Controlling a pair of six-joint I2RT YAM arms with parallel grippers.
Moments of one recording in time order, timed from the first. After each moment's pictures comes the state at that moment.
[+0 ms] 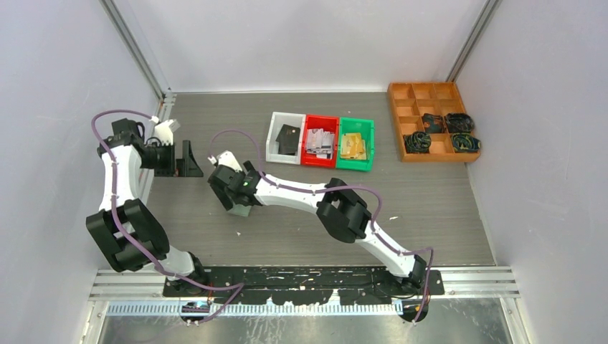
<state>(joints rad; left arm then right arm) 0.41 1.48 1.27 -1.05 0.65 0.45 1.15 2.40 2.05 -0.57 0.43 0.38</state>
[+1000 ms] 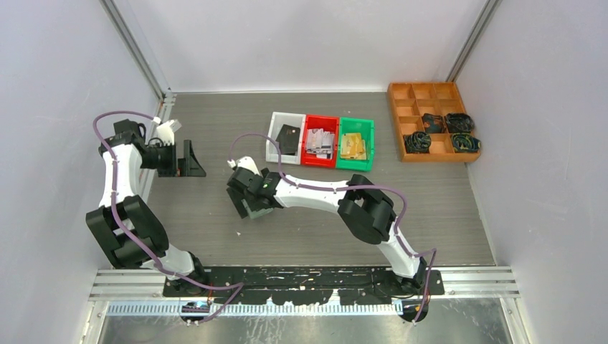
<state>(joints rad) 0.42 1.50 1.27 -1.06 0.71 0.45 1.13 2.15 1.69 -0.52 0.32 0.46</state>
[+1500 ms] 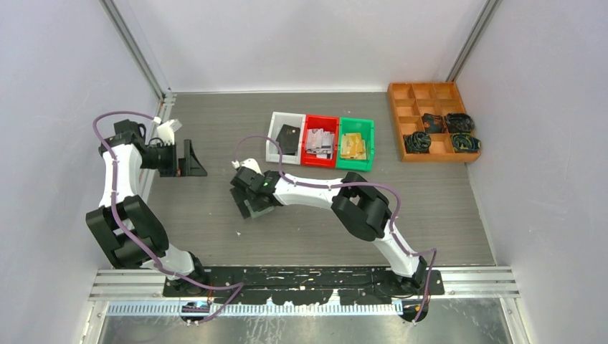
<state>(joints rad) 0.42 1.50 1.27 -1.07 0.74 0.45 1.10 2.21 1.69 -0.51 0.25 0.49</state>
